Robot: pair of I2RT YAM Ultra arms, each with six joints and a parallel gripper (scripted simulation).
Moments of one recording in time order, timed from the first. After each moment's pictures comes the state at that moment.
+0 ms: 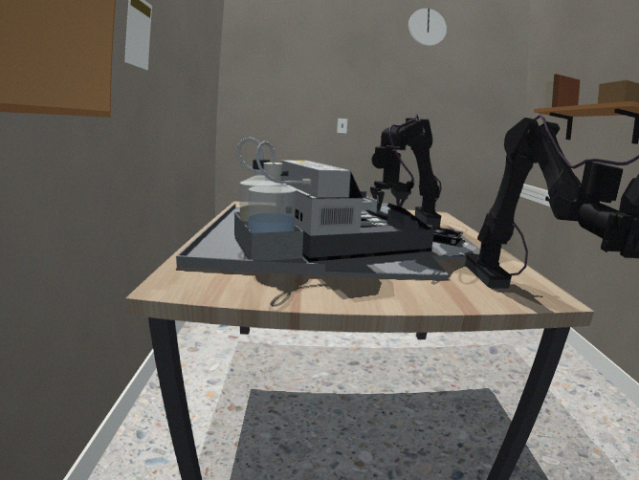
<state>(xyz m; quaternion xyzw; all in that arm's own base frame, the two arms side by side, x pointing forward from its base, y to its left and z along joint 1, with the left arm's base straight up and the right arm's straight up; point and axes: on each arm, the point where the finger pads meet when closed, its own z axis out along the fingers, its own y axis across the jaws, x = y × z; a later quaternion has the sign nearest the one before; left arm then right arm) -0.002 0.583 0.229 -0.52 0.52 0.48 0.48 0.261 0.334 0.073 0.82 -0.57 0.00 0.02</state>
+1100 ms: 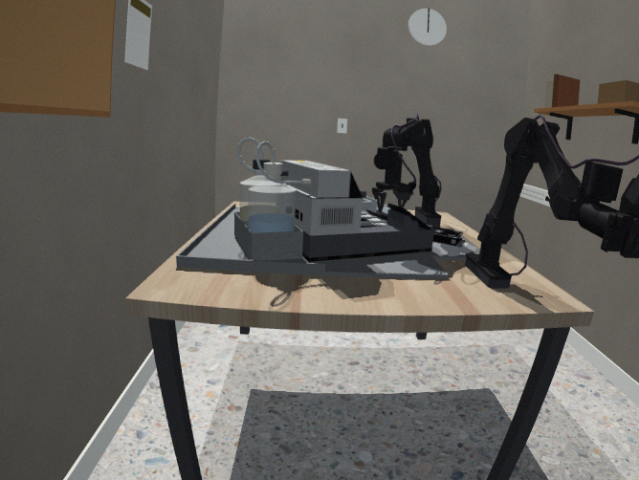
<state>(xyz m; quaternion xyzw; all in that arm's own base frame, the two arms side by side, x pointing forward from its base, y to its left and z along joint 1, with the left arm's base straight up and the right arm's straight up) -0.002 0.583 0.229 -0.52 0.52 0.48 0.48 0.255 0.338 0.071 0.83 -0.56 0.00 0.02</state>
